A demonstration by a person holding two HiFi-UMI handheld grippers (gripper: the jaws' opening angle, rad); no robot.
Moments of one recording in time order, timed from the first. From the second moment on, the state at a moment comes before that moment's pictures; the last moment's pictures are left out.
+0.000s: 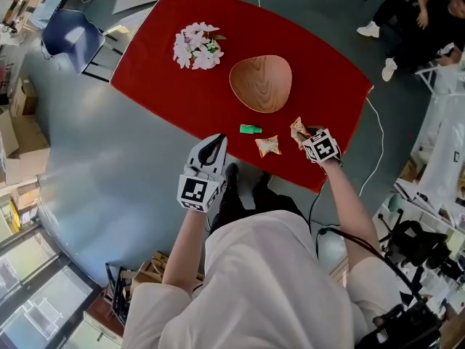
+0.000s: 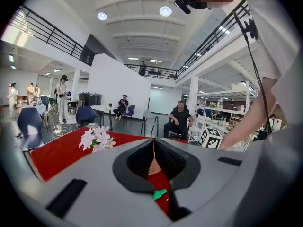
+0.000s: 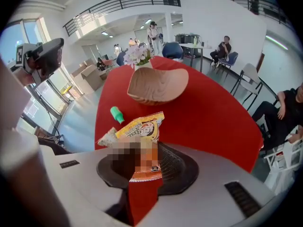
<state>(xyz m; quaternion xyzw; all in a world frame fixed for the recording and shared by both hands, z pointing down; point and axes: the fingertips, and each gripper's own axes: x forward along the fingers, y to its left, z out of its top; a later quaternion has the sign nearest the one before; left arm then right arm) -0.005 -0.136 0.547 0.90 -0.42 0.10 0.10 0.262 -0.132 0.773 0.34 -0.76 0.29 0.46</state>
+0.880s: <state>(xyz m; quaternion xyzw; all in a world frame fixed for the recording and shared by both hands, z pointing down) -0.048 -0.158 0.537 0.87 -0.47 0.09 0.11 0.164 -0.267 0.732 0.38 -0.80 0.29 0.36</state>
